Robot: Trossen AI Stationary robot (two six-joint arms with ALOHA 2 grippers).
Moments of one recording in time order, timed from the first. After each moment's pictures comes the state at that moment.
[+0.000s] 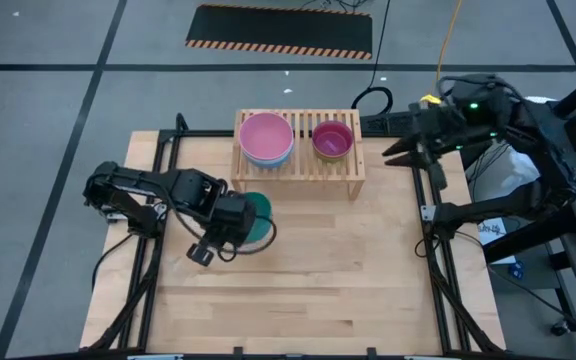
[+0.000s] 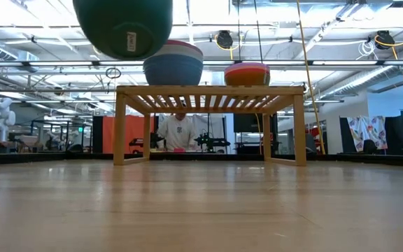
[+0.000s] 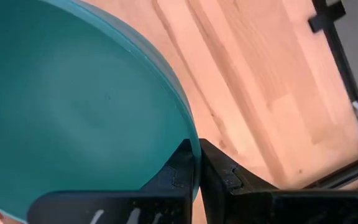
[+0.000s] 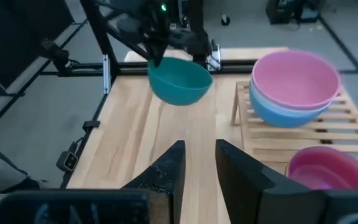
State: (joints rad) left arm -0.23 1.63 1.84 -1.57 0.10 0.25; right arm -0.39 1.15 1.81 -1.21 -0.48 -0.17
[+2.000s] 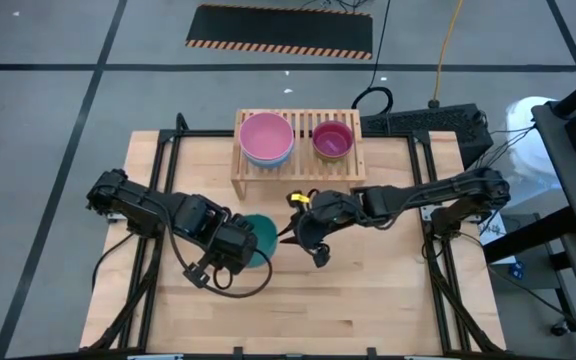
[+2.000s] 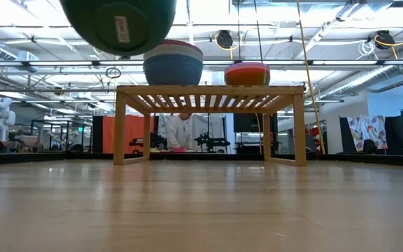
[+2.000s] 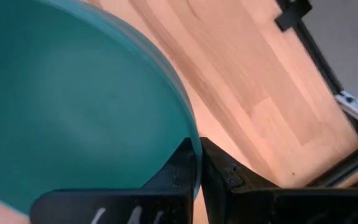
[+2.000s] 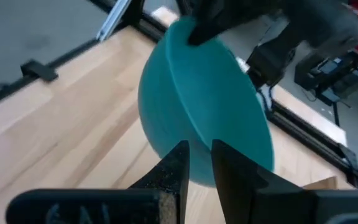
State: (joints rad) left arm -0.37 1.69 1.84 -1.51 0.11 0.26; right arm 0.15 1.60 1.37 -0.27 -0.09 -0.45
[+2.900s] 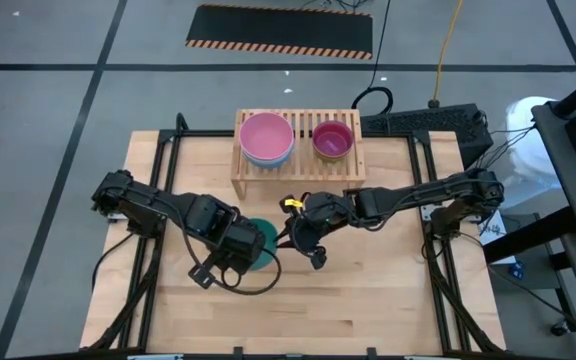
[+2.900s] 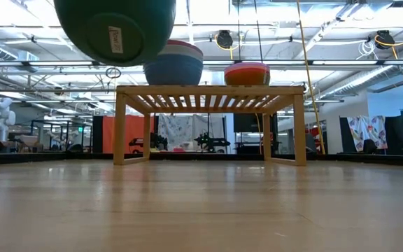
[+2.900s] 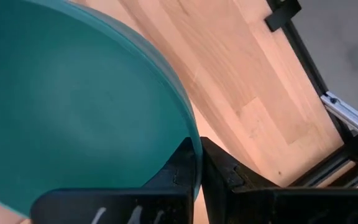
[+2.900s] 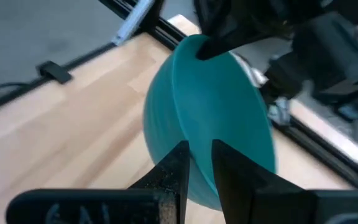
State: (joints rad) left arm -0.35 1.73 1.84 -1.51 0.18 0.27; right arm 0.14 1.65 1.37 -0.22 -0.17 -0.50
